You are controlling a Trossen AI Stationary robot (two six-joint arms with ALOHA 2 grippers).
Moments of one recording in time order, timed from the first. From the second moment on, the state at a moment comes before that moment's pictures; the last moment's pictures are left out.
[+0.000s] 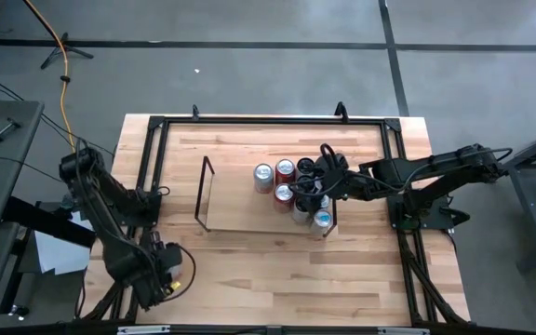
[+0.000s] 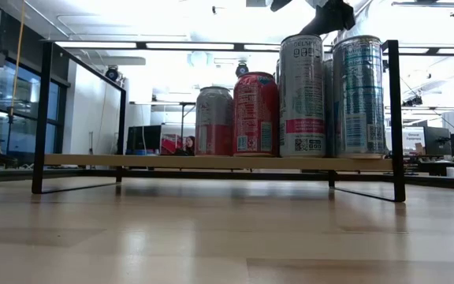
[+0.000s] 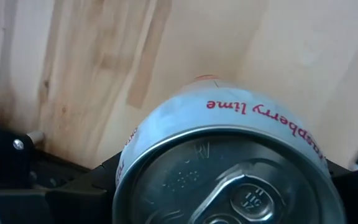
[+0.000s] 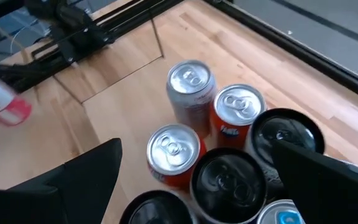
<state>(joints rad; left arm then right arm) -1.04 1.49 1.06 -1.16 -0.13 -1.39 0.20 1.33 1.24 -0.66 0.50 0.66</state>
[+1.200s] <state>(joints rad) -0.57 1.04 1.27 -0.78 -0.25 -0.70 0.20 1.33 1.24 -0.66 0.55 0.89</state>
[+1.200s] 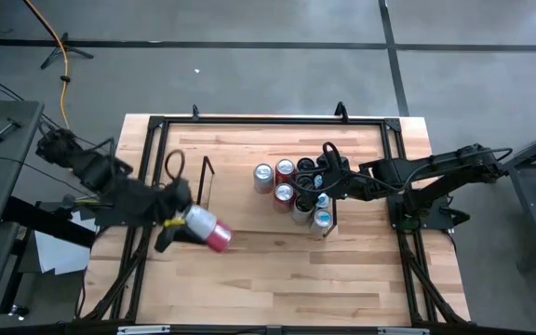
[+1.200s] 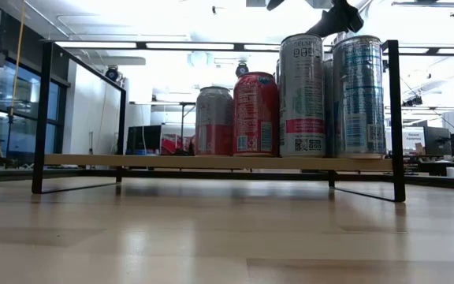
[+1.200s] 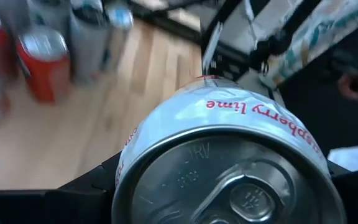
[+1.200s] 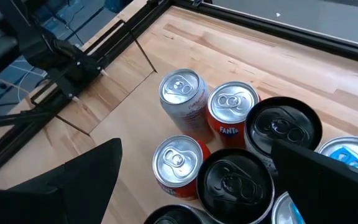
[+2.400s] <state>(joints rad) -0.30 1.84 1.81 -1.28 -0.37 0.50 0.20 1.33 1.24 -0.89 0.33 0.89</state>
